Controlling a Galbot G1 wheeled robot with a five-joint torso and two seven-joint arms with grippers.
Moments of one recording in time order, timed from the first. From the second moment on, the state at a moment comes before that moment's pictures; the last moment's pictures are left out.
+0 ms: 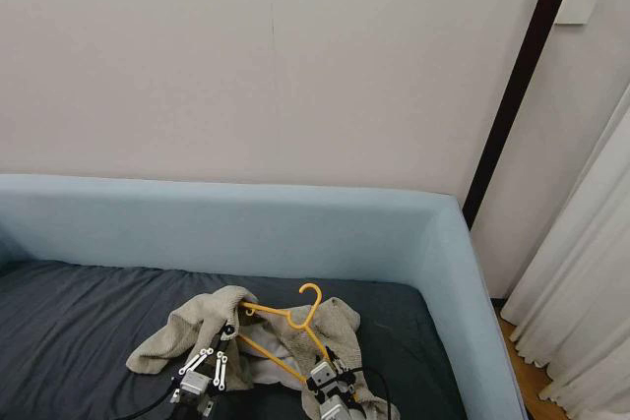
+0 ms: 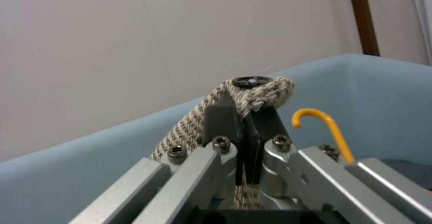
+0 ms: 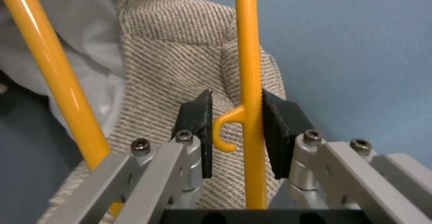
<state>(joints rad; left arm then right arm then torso) 1.56 -1.32 -0.53 -1.79 0.06 -0.68 0.13 -0.83 1.06 -0.67 1.71 0.29 -0.44 0.74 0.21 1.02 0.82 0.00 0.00</state>
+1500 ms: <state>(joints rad) 1.58 -1.34 -0.51 -1.68 0.13 -0.80 0.30 -0.83 1.08 -0.64 1.64 0.23 -0.47 0.76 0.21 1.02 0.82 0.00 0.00</state>
